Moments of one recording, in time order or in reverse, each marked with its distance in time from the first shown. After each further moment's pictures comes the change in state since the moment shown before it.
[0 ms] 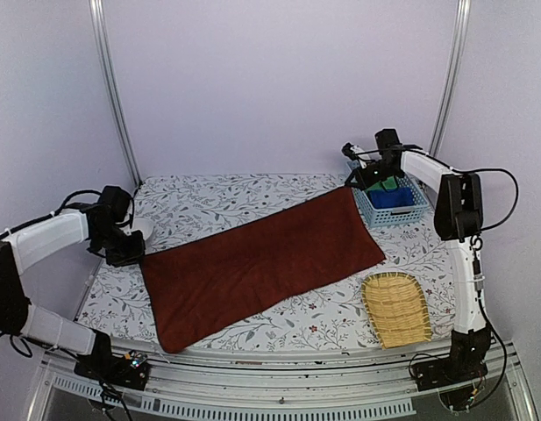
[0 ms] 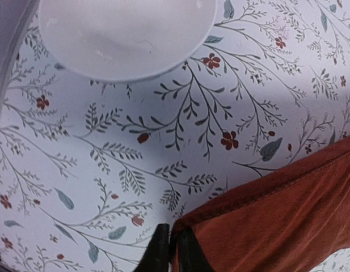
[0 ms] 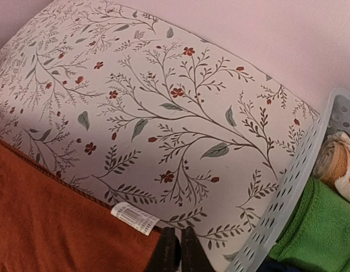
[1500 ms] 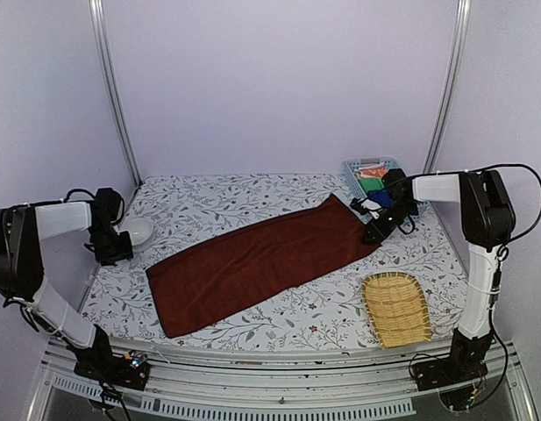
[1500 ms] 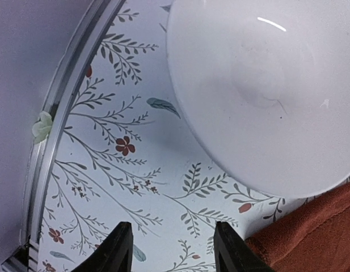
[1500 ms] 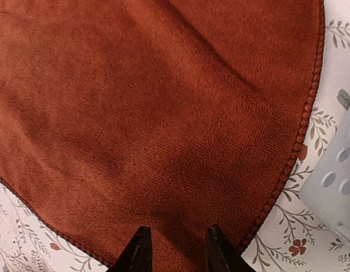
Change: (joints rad) left arm 0.185 0.230 0.067 0.068 -0.142 0.085; right arm 0.029 -0.321 -0.698 0.006 0.166 -0.174
